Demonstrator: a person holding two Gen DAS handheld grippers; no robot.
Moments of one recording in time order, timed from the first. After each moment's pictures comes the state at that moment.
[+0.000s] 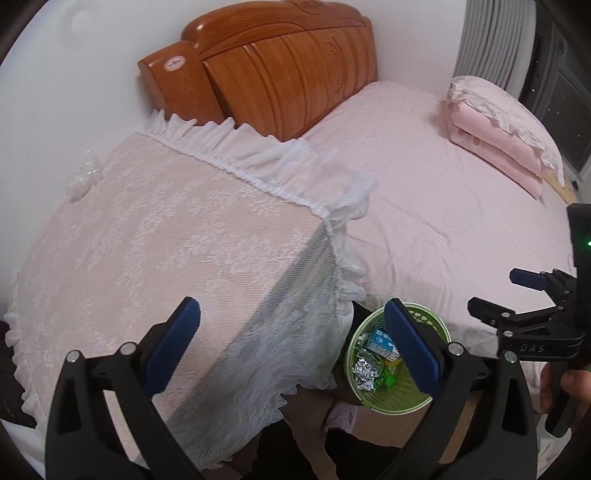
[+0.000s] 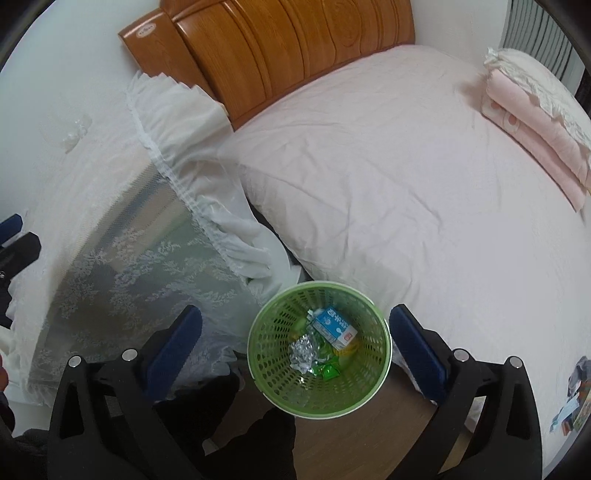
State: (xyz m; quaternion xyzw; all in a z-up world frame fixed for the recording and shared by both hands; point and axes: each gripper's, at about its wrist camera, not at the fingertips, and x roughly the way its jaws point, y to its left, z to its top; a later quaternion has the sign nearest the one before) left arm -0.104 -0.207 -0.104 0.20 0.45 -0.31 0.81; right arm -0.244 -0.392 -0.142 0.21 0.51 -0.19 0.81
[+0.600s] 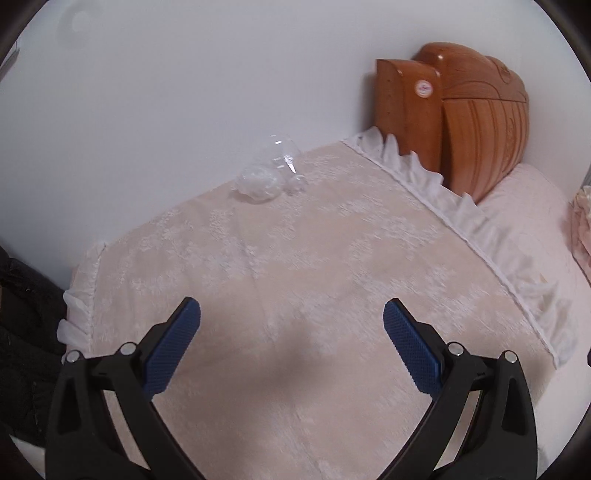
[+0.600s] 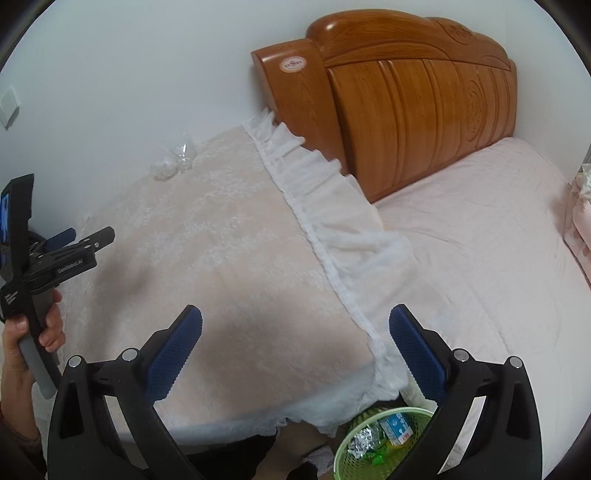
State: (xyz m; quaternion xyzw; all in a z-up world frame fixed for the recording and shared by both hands) left arm 0.172 -0.038 -0.104 0.11 0.42 -0.10 0.89; right arm -0.009 -0.298 -0.071 0.14 0.46 -0.06 0.87
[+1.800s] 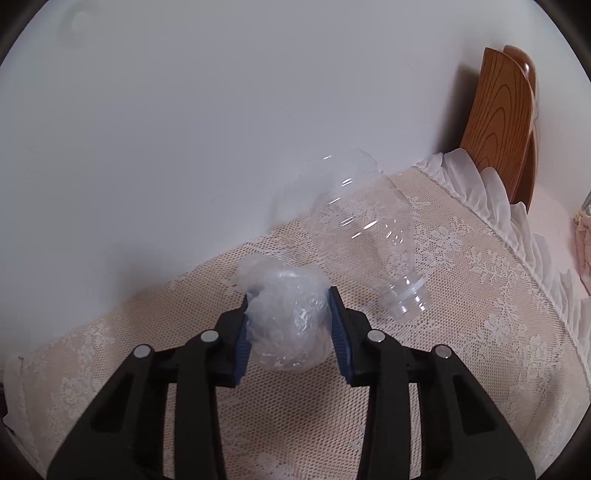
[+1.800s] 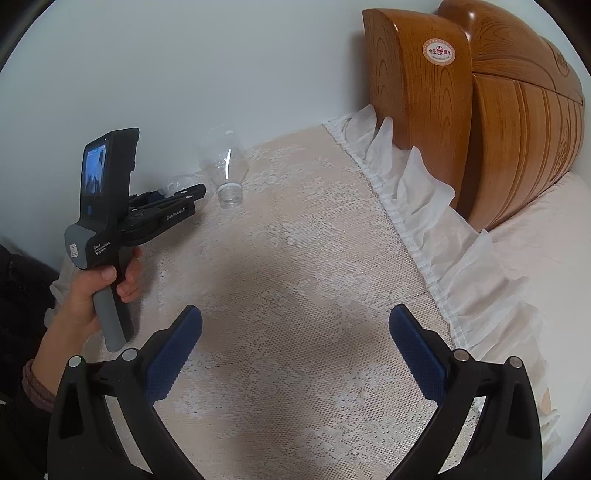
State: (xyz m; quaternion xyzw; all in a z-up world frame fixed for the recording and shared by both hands) left arm 0.401 -0.029 -0.196 0.09 0.42 -0.16 0.89; right arm 0.224 -0.210 -0.114 0.13 0.49 0.00 0.86
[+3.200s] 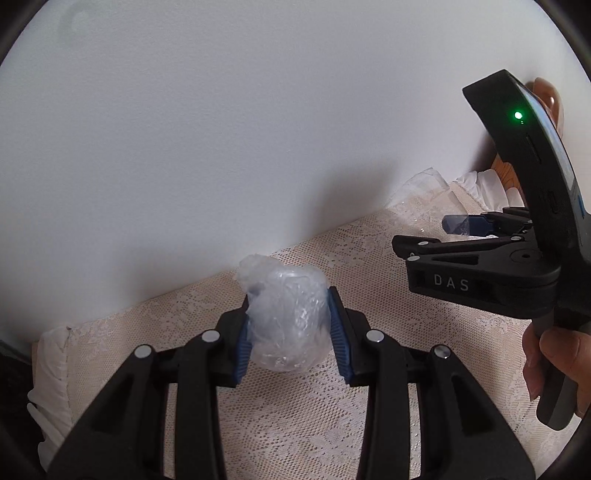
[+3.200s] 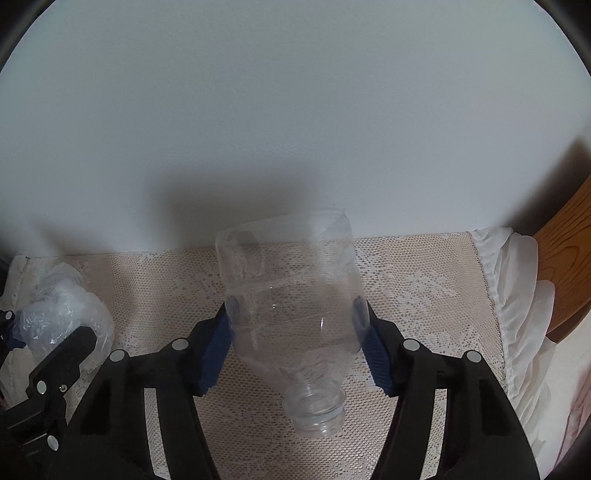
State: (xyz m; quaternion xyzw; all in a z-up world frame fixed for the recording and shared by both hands) left arm 0.392 0.032 -0.171 0.07 0.43 -0.11 0.89; right arm 0.424 -0.116 -0.160 -0.01 0.50 0.05 0.86
